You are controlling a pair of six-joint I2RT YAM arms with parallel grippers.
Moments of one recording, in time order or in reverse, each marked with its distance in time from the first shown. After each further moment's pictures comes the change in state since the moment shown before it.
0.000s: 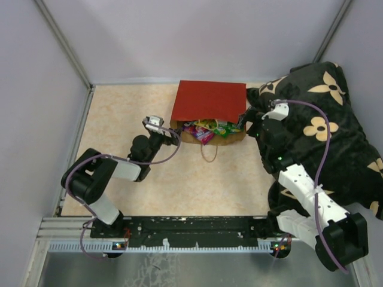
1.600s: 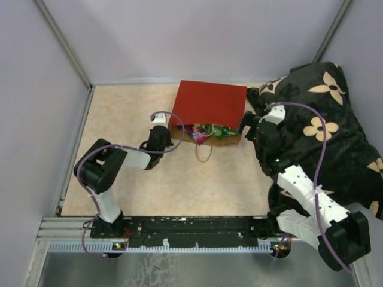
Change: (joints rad) left arm -0.024 0.161 0.266 -0.587 -0.380 -0.176; right arm 0.022 -0.023 -0.014 -0.068 0.078 -0.018
